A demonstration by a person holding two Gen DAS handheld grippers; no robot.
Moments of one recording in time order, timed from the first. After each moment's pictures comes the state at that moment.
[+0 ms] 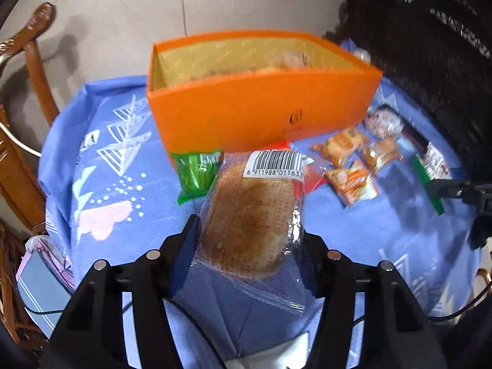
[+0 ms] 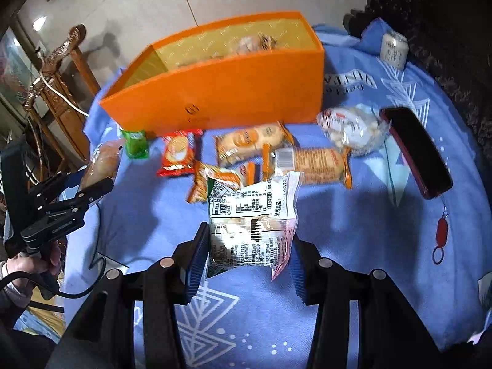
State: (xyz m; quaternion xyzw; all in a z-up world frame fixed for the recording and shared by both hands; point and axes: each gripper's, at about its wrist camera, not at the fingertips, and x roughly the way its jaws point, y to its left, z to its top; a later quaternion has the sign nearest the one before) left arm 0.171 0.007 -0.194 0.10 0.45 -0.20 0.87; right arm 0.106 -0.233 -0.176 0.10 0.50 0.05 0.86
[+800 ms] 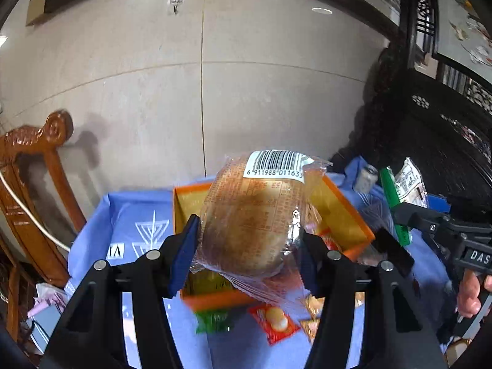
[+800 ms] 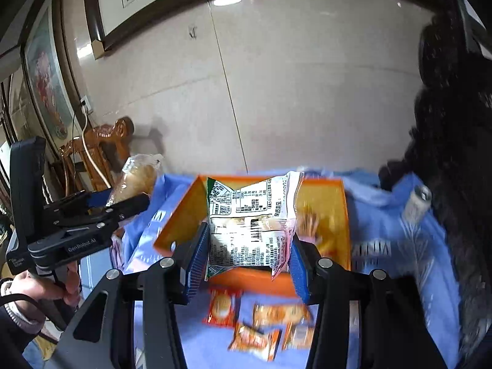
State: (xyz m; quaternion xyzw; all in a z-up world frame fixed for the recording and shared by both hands) left arm 0.269 -0.035 -0.025 0.04 0.33 -0.17 0.93; right arm 0.209 -0.232 -0.017 0.06 0.31 0.11 0.94
